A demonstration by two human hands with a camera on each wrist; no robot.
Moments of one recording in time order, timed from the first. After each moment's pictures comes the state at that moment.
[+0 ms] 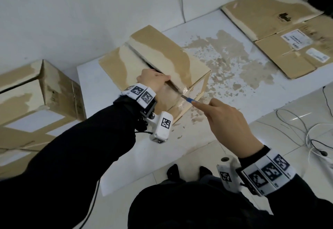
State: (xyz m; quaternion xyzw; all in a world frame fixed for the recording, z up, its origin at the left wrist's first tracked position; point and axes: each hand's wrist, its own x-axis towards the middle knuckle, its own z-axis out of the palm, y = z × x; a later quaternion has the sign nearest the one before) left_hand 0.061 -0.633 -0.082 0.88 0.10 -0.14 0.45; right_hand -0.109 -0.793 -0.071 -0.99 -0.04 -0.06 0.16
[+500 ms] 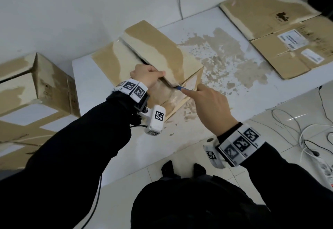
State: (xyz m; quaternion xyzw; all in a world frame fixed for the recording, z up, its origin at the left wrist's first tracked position) left_hand 0.062 -0.643 -0.083 0.89 0.10 -0.12 0.43; right_hand -0.078 -0.798 -0.063 -1.00 -0.01 -0.01 0.09
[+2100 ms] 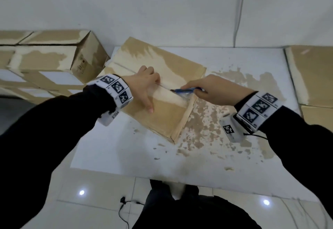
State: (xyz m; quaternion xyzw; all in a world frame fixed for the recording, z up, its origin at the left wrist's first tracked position) left_hand 0.087 -0.619 -0.029 0.96 -0.10 -0.25 0.02; right_hand 0.129 -0.858 -0.039 -0.88 -0.40 0.19 0.16
